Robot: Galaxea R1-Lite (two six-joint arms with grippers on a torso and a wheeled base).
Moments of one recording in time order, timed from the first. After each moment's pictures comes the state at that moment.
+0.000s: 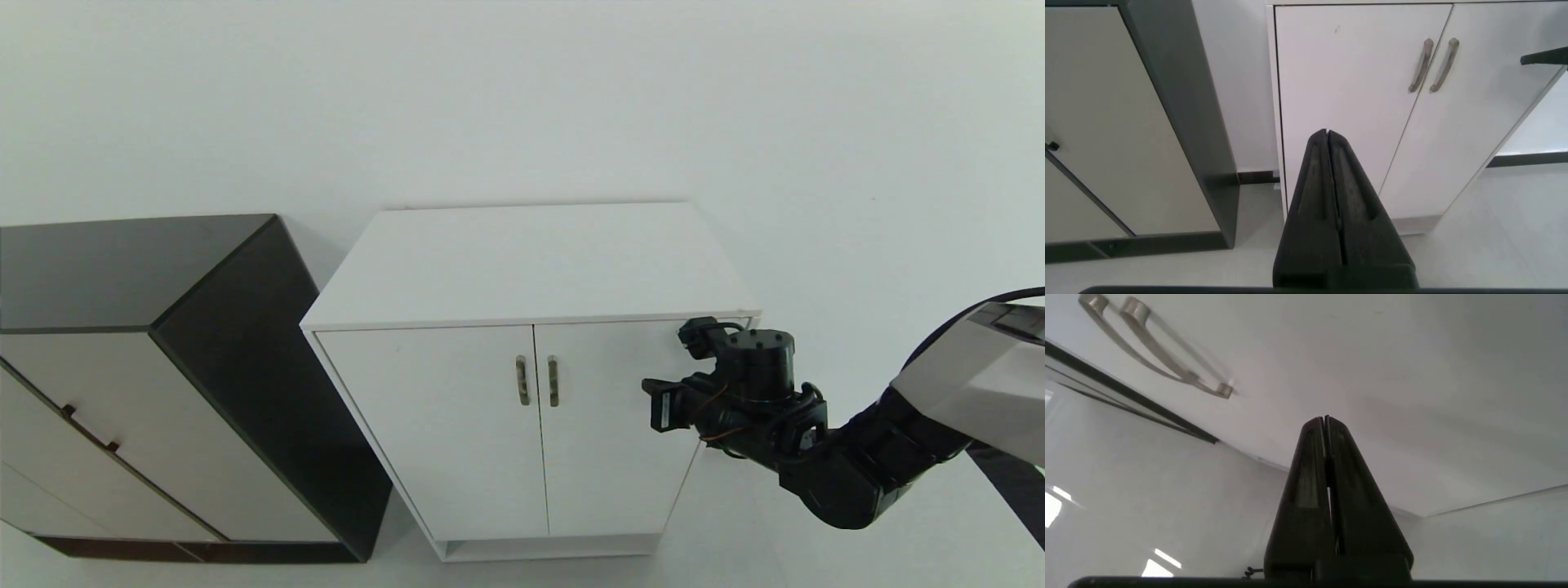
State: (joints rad) left arm 0.00 0.00 0.00 0.00 -0.03 -0.01; right arm 0.52 2.12 -0.86 -0.96 -0.01 0.19
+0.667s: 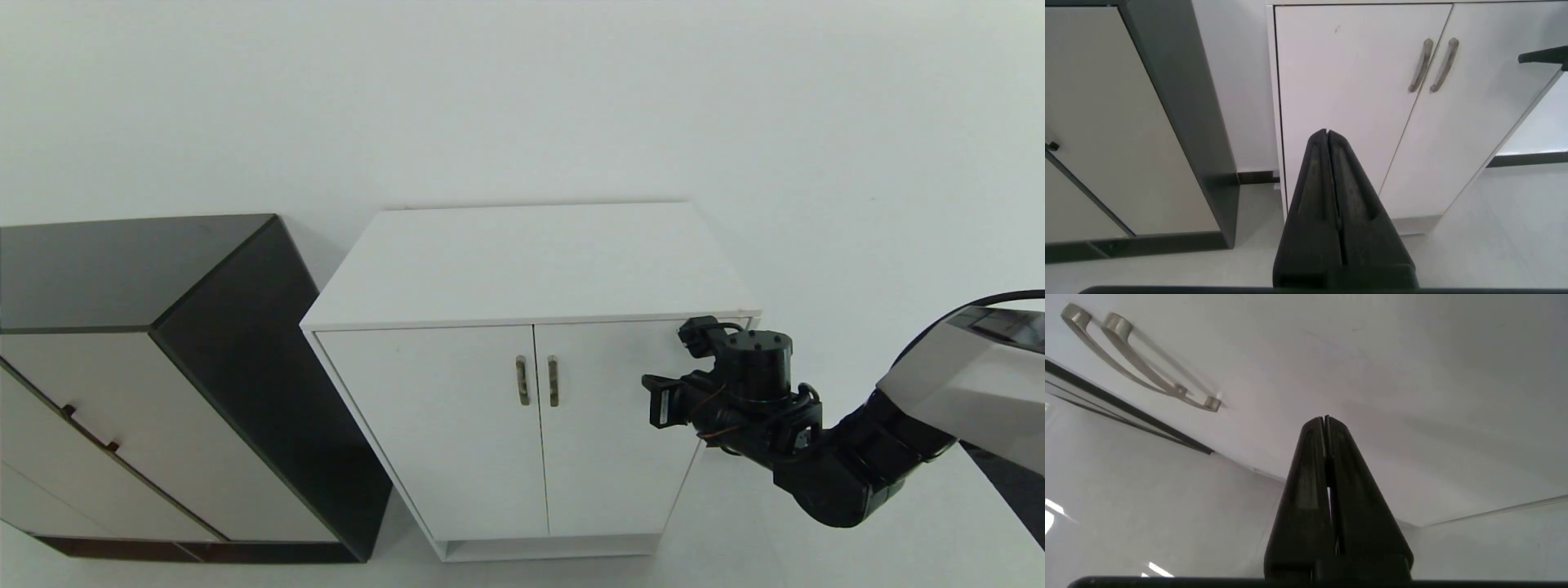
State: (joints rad) left arm 0.00 0.00 0.00 0.00 -0.03 -0.01; right arm 0.51 2.15 -0.88 -1.01 -0.01 0.19
